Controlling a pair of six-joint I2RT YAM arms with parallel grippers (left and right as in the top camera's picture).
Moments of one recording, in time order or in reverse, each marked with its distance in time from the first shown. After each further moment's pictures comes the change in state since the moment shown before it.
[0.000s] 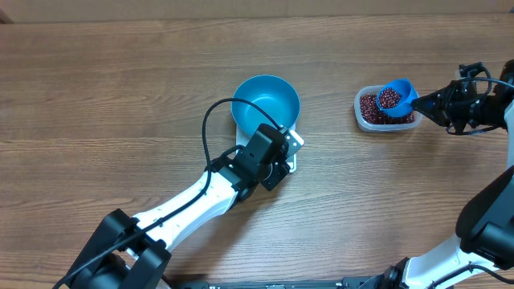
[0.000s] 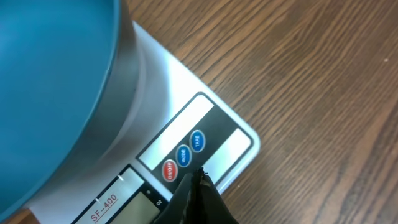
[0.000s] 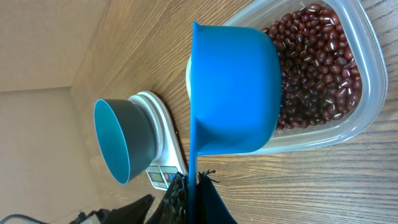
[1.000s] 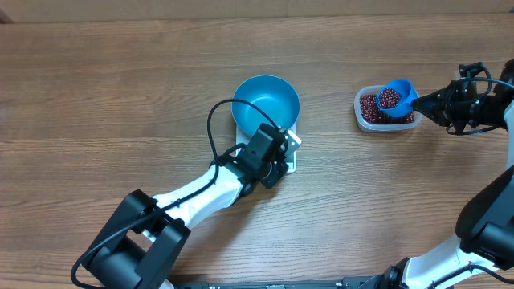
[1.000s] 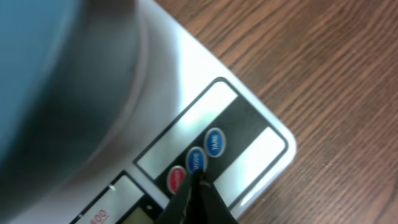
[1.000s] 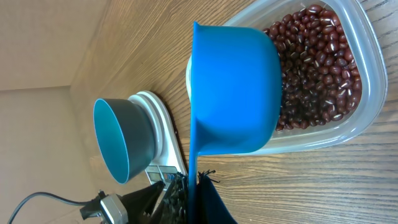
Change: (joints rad) left arm 0.029 0.108 -0.001 0.064 -0.002 0.000; right arm 0.000 0.000 0.000 0.000 0.000 -0.007
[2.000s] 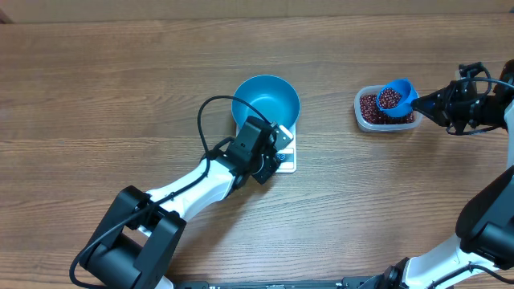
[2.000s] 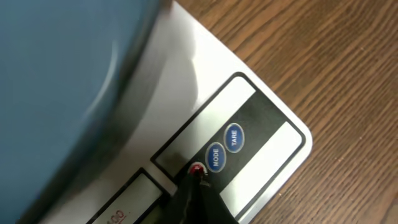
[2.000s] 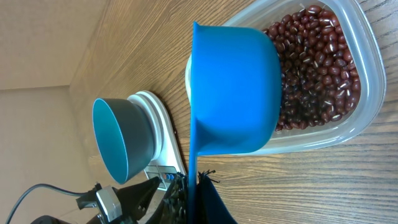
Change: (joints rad) left arm 0.063 0.008 0.000 0.000 0.097 0.042; right arm 0.000 0.000 0.000 0.000 0.002 -0.005
